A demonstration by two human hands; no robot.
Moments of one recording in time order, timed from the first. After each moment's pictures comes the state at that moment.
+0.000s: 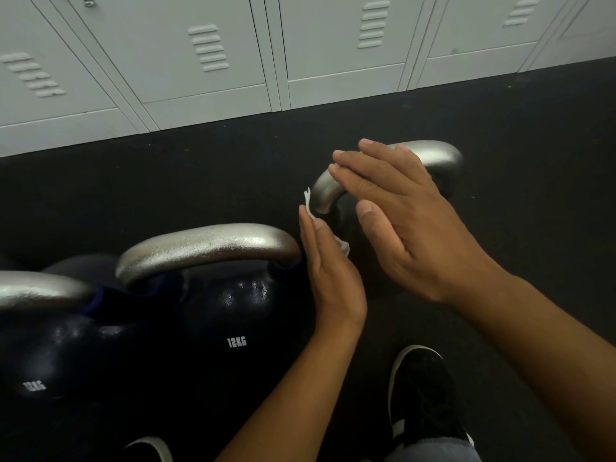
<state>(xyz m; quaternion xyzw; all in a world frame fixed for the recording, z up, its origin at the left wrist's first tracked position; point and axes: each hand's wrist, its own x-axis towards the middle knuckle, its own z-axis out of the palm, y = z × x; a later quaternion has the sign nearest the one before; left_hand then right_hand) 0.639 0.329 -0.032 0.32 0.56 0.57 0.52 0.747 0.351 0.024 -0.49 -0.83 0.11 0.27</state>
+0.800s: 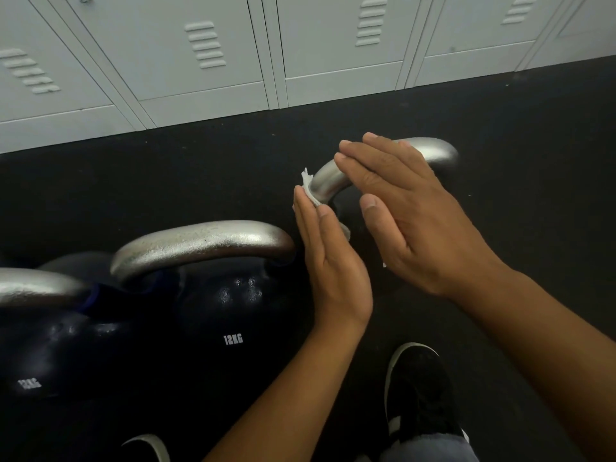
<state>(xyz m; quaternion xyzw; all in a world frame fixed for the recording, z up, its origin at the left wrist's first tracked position) 0.641 0.329 -0.016 0.38 0.54 0.56 0.49 0.753 0.353 0.023 -0.48 -0.83 0.09 0.27</state>
